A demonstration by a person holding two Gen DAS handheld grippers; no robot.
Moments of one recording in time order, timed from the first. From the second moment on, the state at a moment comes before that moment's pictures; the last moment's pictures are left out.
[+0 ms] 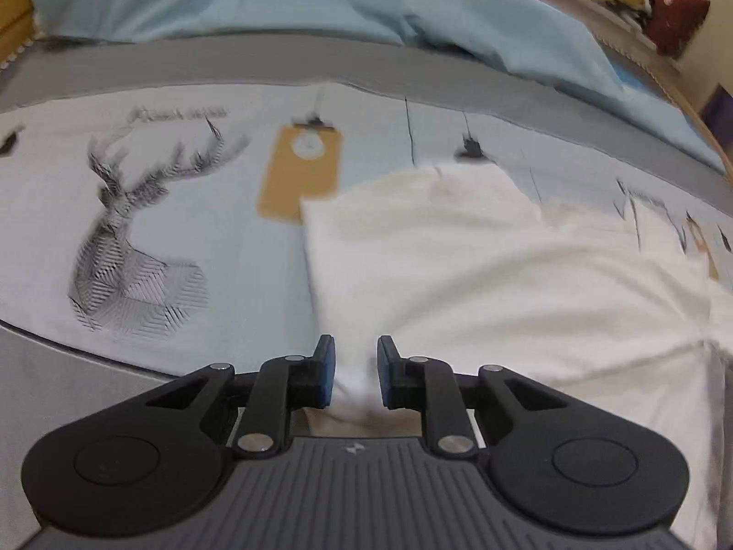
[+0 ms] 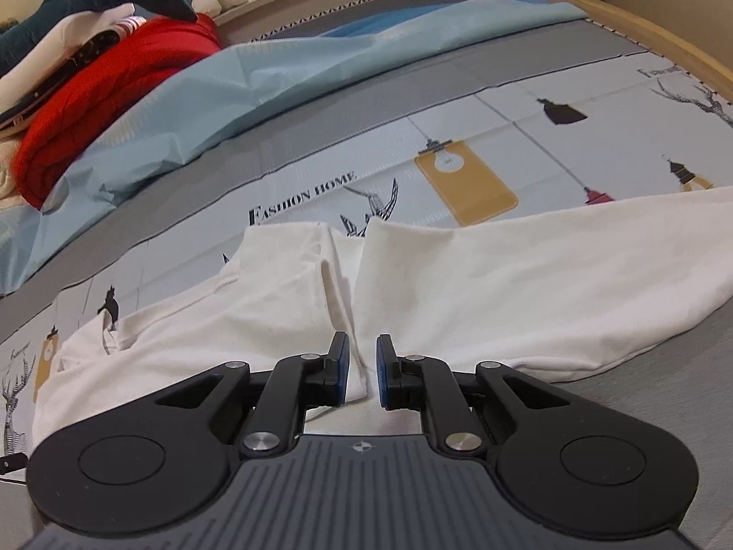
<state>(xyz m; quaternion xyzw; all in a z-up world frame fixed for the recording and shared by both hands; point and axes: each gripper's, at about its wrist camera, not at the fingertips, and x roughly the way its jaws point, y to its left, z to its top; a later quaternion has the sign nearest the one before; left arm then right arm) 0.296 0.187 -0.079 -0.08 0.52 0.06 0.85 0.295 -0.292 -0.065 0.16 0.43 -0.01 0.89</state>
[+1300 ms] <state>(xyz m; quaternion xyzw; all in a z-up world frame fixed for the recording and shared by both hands) 0.236 0.023 -0.008 0.02 0.37 0.00 0.93 0.211 -0.683 -0.175 0.50 0.18 -0.26 0.81</state>
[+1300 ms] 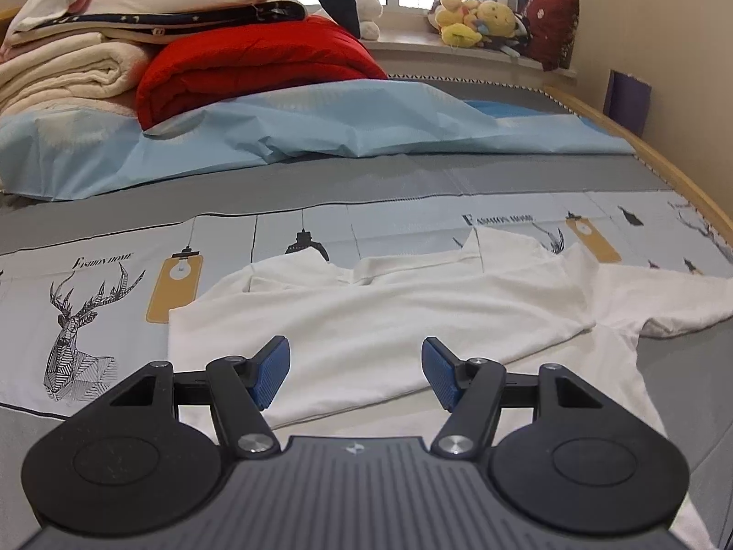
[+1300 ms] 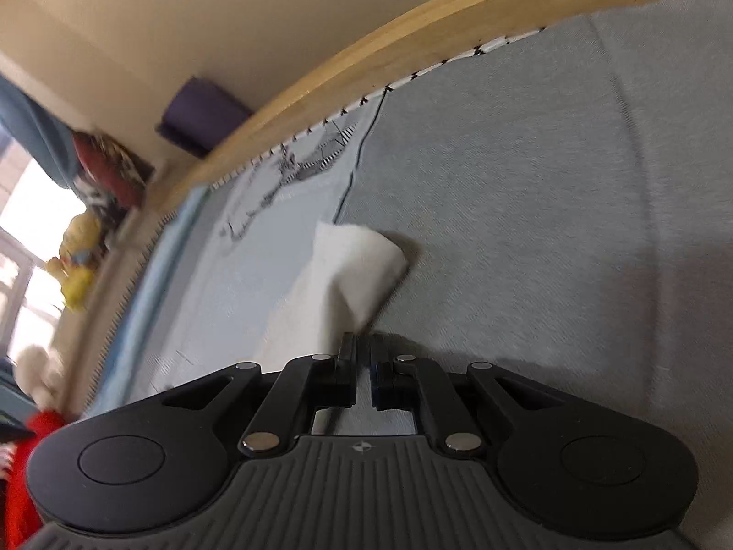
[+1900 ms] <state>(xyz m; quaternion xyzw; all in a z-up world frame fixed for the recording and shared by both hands) 0.235 0.010 -0.012 0.04 0.38 -0.03 0.92 0.224 -0.682 -0.200 0.60 0.10 -0.20 0.77</state>
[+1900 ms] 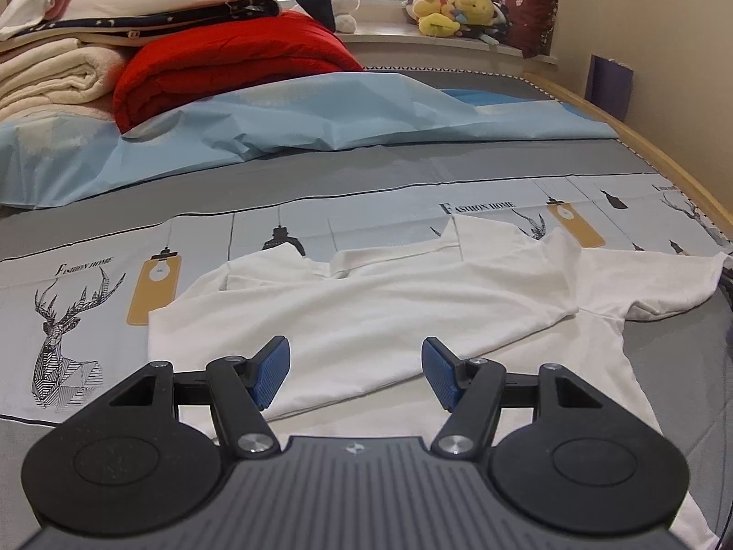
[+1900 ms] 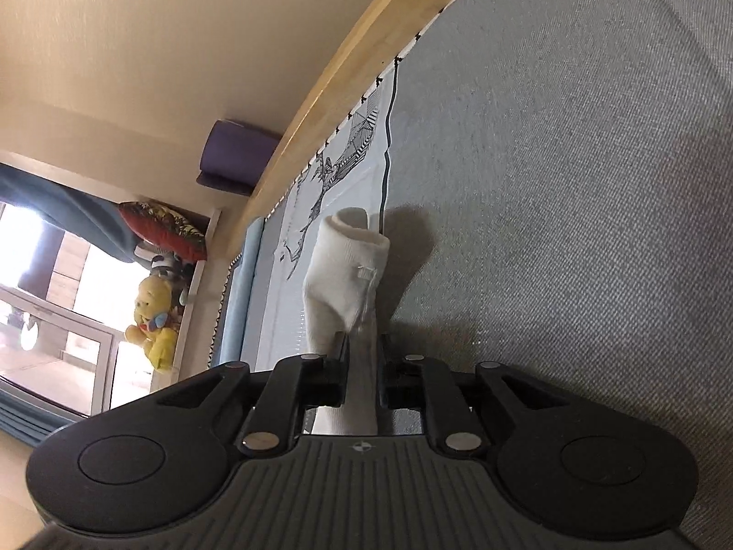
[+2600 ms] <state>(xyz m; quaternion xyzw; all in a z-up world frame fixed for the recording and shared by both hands) 0.234 0.015 -0.013 0.04 0.38 -0.03 0.92 0.243 -0.669 -0.183 0.55 0.13 -0.20 0.80</state>
